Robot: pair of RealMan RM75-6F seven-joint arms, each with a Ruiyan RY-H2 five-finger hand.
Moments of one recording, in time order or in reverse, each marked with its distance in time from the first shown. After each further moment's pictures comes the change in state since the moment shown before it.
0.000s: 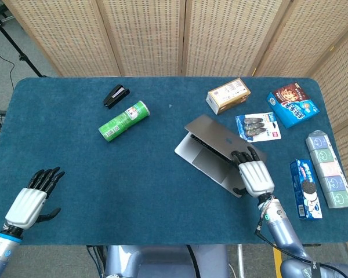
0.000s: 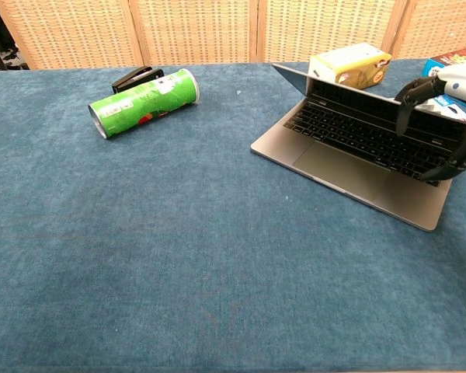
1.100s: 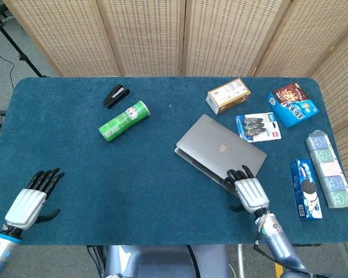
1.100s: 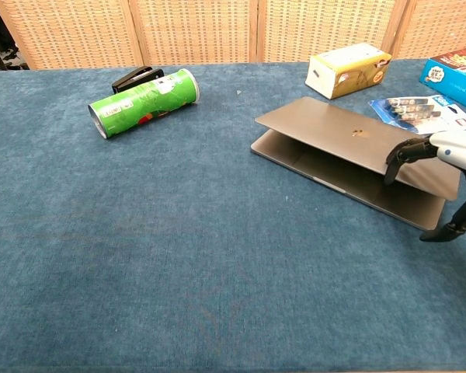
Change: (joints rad) left arm -0.003 0.016 0.006 -0.017 -0.011 -0.018 0.005; right arm -0.071 -0.075 -0.072 0.052 -0.062 -0.043 0.037
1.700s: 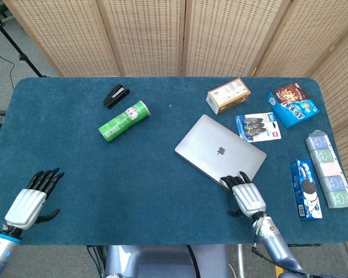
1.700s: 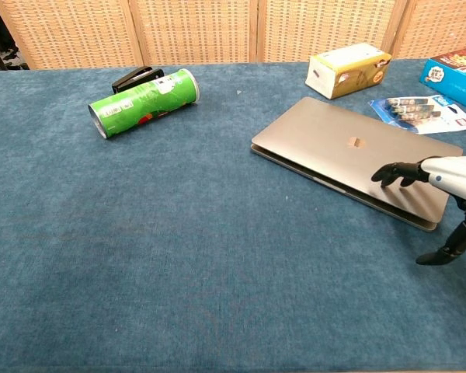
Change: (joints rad) left arm 0.000 0.000 0.000 -0.002 -0.001 0.000 0.006; right arm -0.012 -0.043 -0.014 0.052 0.005 -0.046 0.013
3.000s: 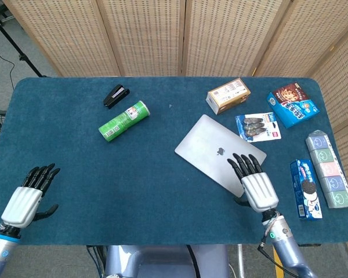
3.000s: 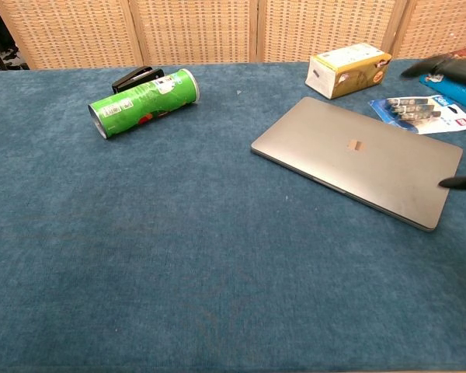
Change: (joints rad) left arm 0.022 -0.030 -0.025 0.026 0.012 0.083 -0.013; right arm -0.079 0.096 0.025 -0.080 -0.276 0.267 0.023
